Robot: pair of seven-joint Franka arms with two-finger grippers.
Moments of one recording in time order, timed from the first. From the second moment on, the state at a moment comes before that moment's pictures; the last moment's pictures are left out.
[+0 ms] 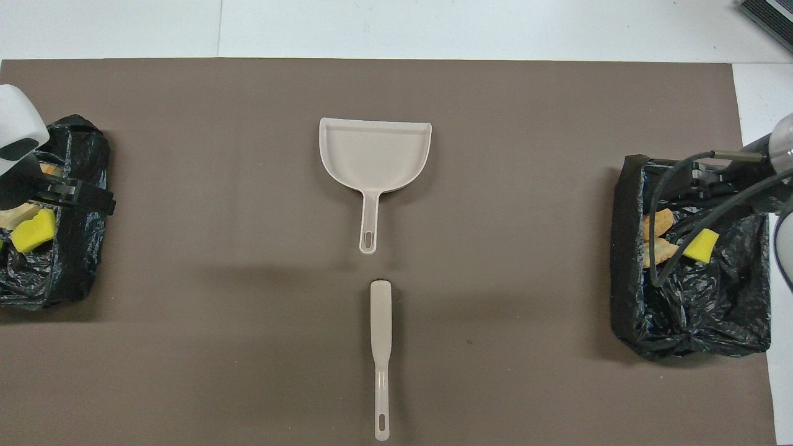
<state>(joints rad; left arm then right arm) 0.07 0.04 -0.10 -1.67 0.01 1.68 0.19 -0.23 0.07 0.30 -1.47 -0.04 1.46 0.22</state>
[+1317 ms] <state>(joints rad) -0.01 0.01 -0.03 -1.59 0.01 1.57 0.20 -0.23 0.07 0.30 -1.47 -0.04 1.46 0.22</state>
